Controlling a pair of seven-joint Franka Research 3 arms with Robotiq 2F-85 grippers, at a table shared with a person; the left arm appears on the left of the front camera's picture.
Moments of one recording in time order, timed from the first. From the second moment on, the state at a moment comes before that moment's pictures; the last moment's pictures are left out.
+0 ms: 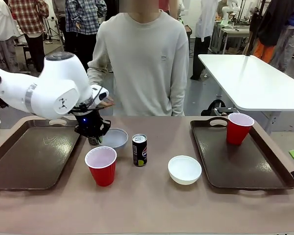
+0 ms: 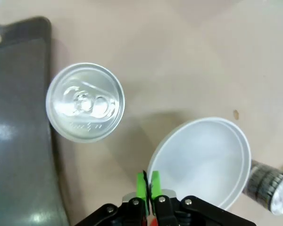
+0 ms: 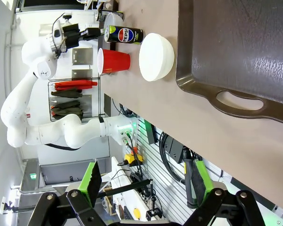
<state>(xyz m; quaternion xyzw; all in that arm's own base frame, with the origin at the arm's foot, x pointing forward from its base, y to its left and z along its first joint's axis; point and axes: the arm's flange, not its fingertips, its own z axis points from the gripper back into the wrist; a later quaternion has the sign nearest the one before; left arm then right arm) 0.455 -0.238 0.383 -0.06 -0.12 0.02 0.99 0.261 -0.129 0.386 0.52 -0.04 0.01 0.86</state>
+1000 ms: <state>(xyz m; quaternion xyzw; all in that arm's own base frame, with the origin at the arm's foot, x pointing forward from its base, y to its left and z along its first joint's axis) 0.354 -0.075 0.469 -0.02 -0.13 -0.02 0.99 0.261 -0.129 0.386 0.52 -0.04 0.01 0.86</state>
